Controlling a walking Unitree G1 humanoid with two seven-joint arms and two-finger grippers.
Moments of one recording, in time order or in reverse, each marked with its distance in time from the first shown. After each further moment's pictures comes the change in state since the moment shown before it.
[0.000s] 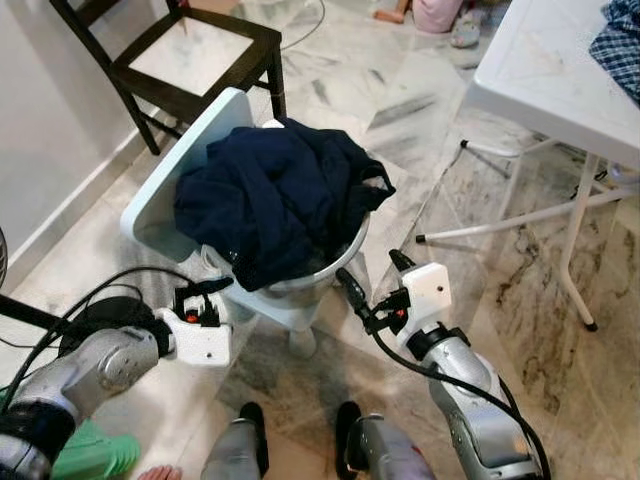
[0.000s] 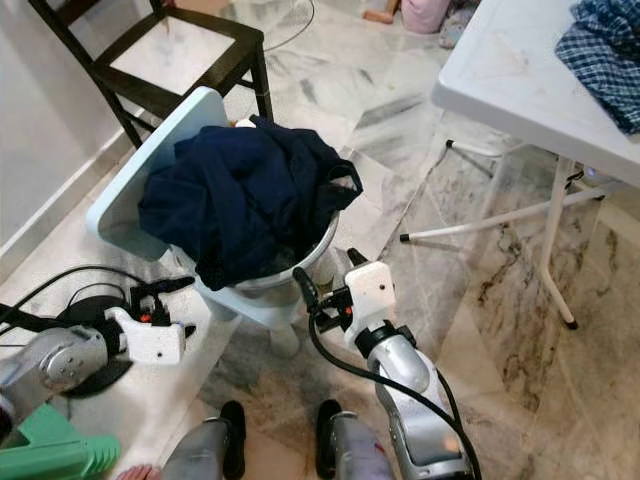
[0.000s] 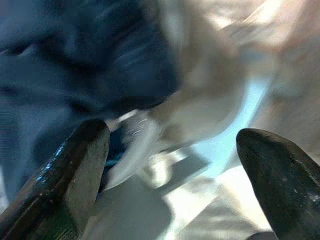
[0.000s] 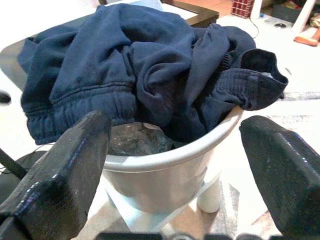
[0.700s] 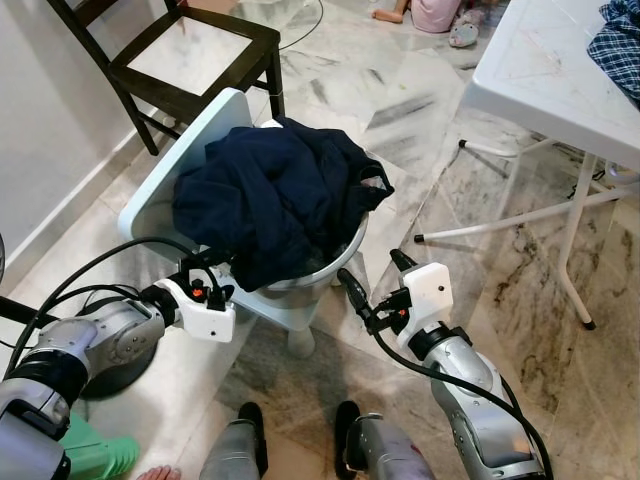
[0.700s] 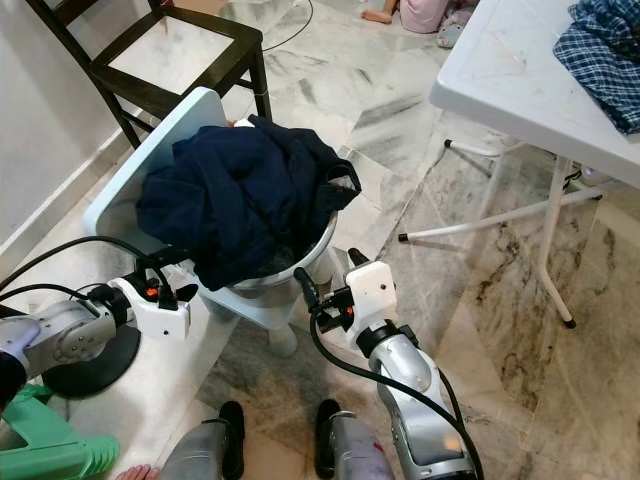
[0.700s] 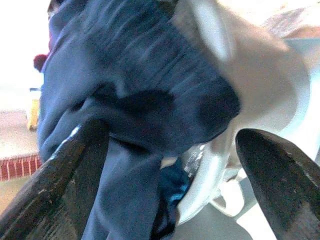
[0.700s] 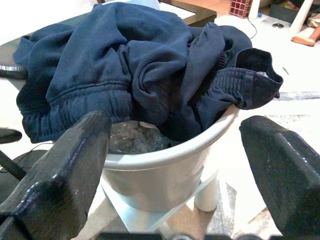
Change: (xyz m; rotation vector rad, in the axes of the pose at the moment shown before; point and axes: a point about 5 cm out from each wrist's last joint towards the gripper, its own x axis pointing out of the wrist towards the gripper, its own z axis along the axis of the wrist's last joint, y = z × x) left arm 0.018 0.013 0.004 0.282 -0.102 0.096; right arm -0.001 -0.002 0.000 -0.011 0.003 0.001
